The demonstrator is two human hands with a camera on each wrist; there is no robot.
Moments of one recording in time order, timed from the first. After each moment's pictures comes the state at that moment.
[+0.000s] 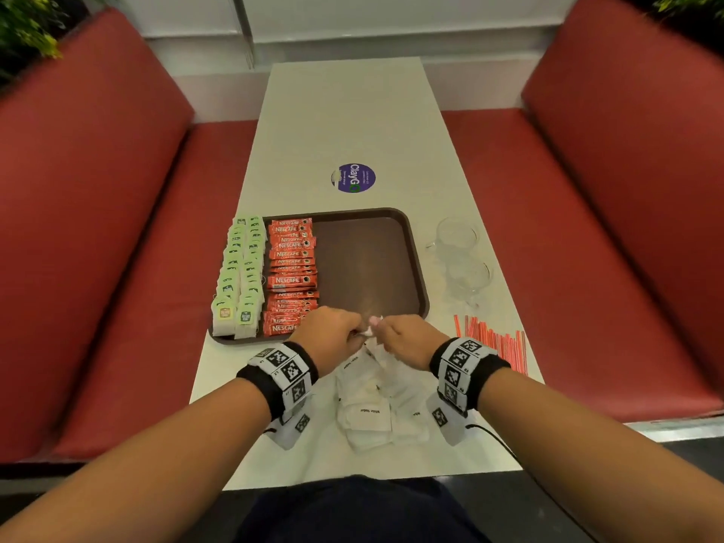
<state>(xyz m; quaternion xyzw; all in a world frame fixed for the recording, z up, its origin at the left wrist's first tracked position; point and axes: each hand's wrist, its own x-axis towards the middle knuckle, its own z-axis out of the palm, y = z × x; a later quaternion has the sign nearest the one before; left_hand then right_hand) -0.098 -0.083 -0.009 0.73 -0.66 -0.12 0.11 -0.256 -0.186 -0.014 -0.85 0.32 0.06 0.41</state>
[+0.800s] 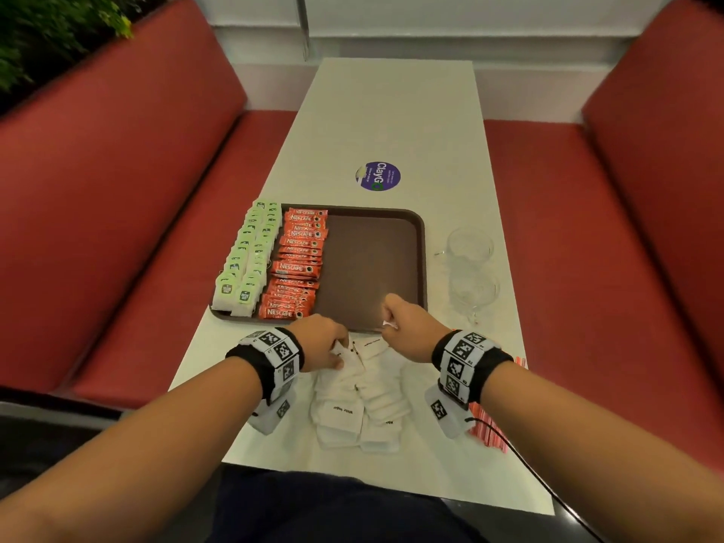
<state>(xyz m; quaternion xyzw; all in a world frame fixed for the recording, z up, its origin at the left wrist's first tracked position) -0.106 -0.092 -0.023 0.76 -0.58 -0.28 -0.09 -0.267 -0.229 -0.013 -0.88 0.25 0.07 0.40</state>
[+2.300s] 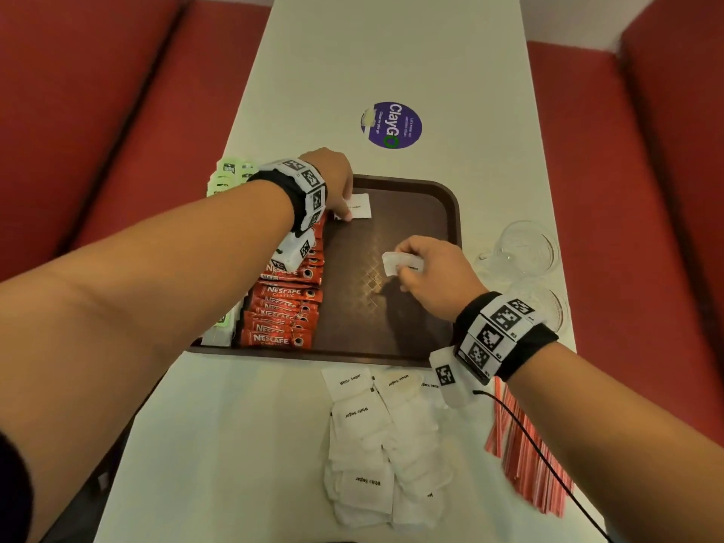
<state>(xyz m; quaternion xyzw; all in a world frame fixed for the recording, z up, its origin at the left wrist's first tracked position) 0.094 -0.308 -0.042 0.82 -0.54 -0.19 -0.08 -0.166 -0.306 -0.035 -0.86 0.34 -0.04 0.37</state>
